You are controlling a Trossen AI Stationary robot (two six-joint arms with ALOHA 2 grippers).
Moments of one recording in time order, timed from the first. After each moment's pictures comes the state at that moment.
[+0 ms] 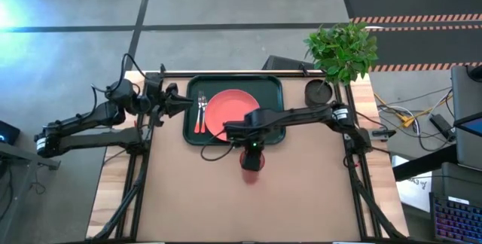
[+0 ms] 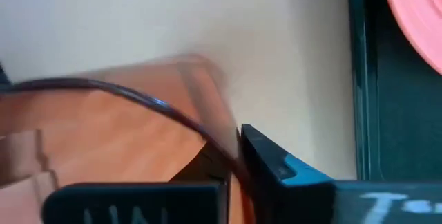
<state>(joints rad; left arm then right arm) 0.35 0.59 0.65 0.09 0.35 -0.62 0.04 2.15 1.97 -1.25 -0.29 0.26</state>
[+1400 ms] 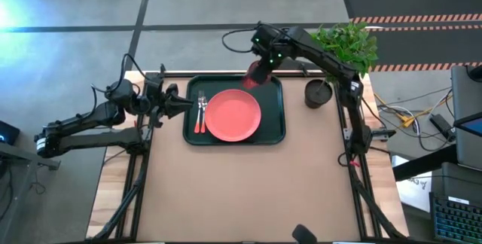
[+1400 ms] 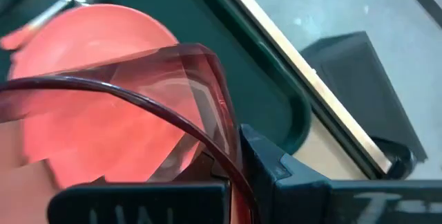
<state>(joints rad) 0.35 0.59 0.65 0.09 0.38 -0.62 -0.52 2.09 2.35 -1.40 0.03 0.14</state>
